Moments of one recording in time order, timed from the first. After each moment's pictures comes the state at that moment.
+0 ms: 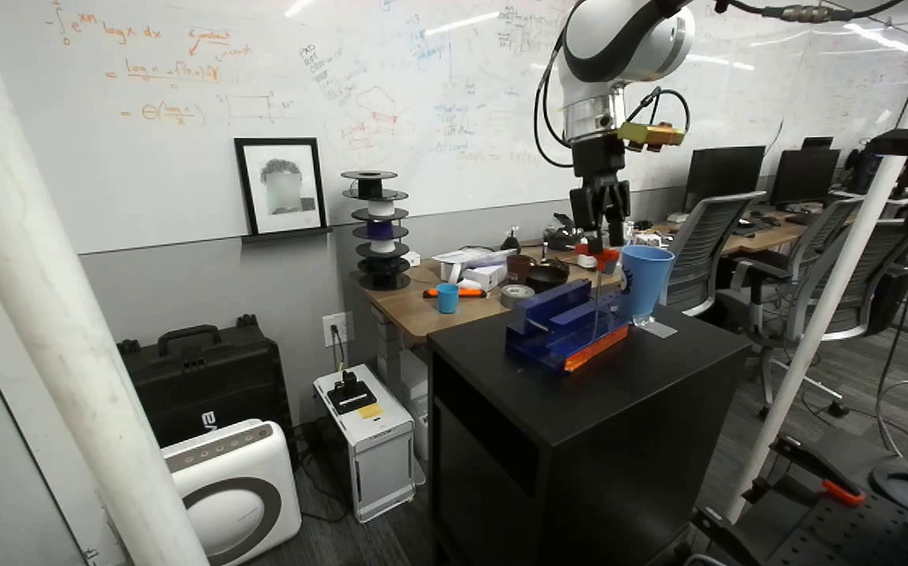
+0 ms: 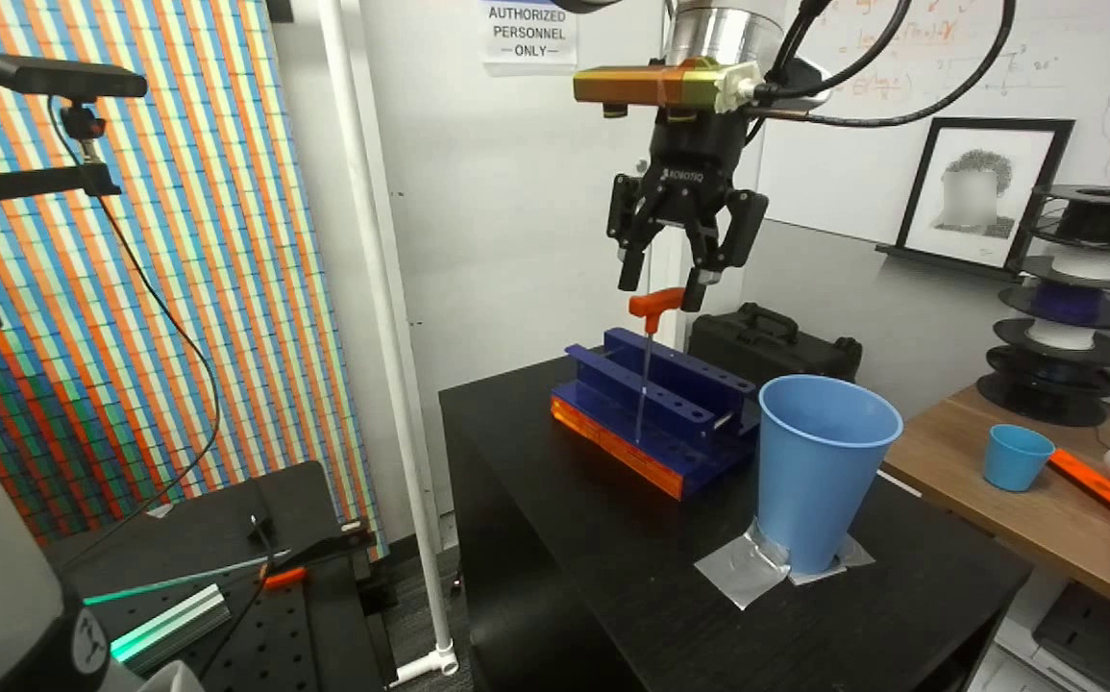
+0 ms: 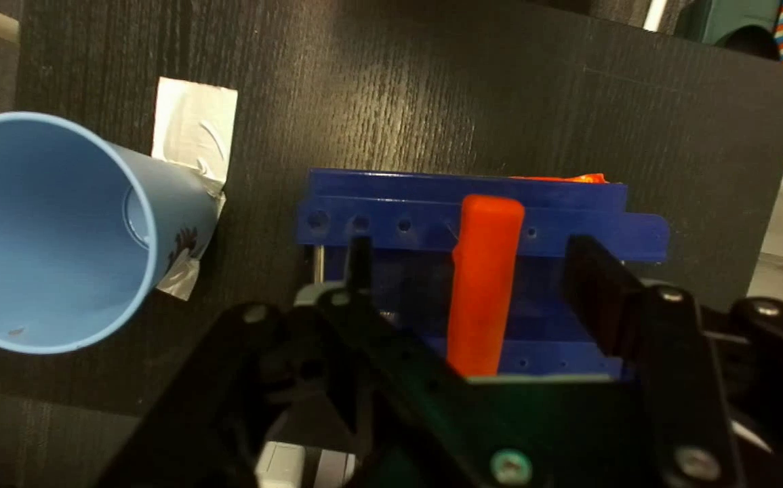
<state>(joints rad) 0.06 0.11 0.02 -1.98 -0.07 1.81 -0.13</state>
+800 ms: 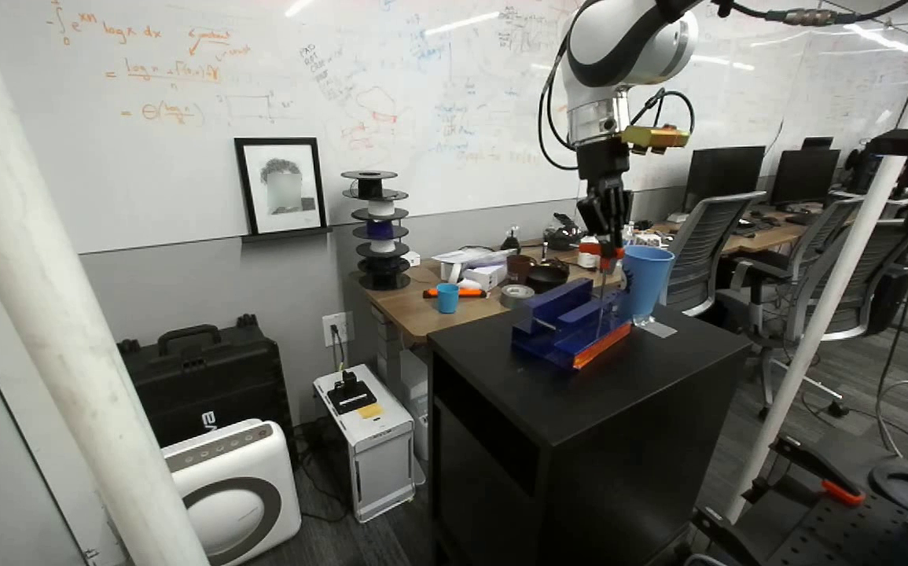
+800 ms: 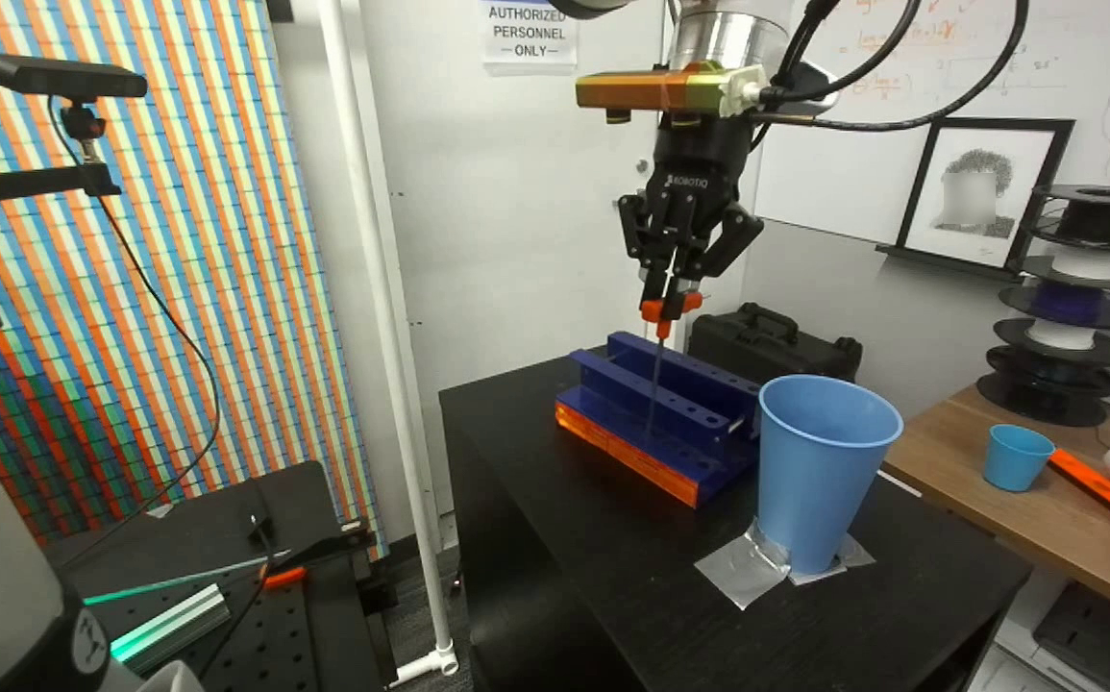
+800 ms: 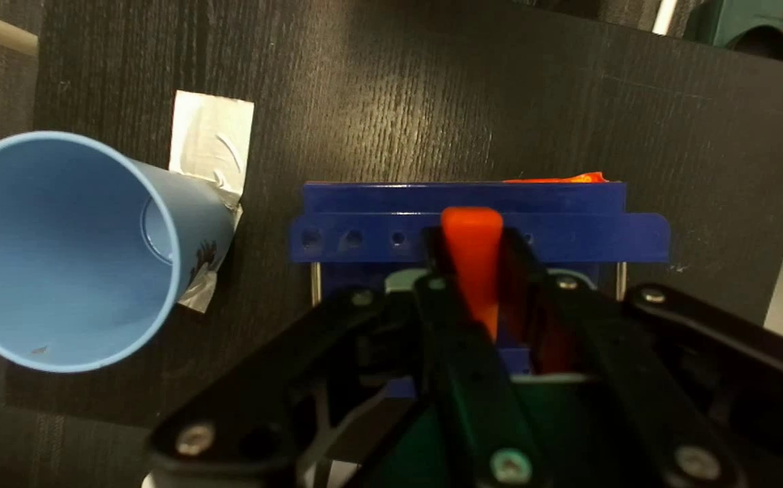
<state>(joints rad) 0.05 0.11 0.01 -1.99 -0.08 1.82 -0.12</state>
